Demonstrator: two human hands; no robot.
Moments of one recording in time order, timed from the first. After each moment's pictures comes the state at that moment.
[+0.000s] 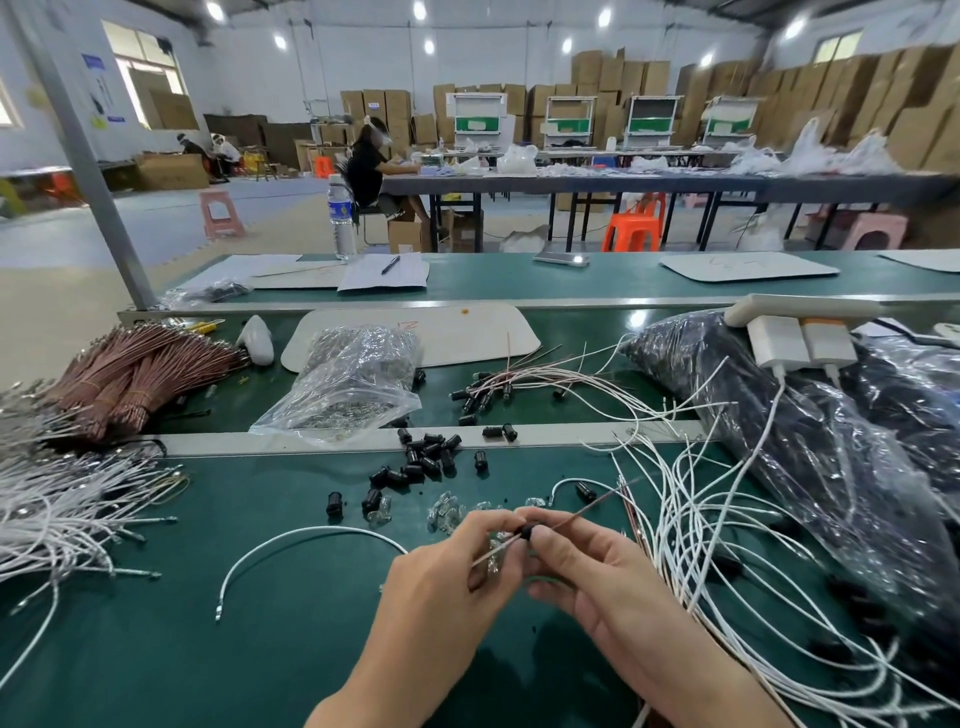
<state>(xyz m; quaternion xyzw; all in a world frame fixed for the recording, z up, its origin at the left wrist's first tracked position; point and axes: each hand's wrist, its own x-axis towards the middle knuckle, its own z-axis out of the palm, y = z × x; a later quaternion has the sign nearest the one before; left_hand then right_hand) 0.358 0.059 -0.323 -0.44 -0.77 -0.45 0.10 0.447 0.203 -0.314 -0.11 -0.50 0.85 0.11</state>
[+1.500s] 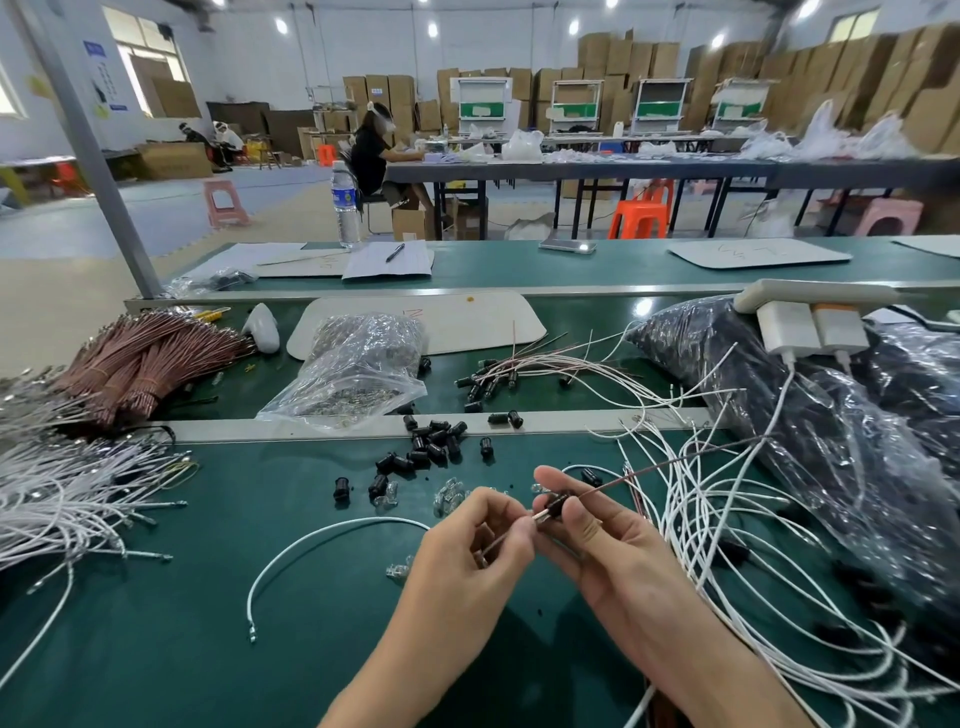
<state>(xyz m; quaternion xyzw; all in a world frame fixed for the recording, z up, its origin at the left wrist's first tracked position) 0.363 0.067 -0.318 -0.38 -0.69 -0.61 -0.10 0.444 0.205 -0.315 -0.10 -0.42 0.88 0.17</state>
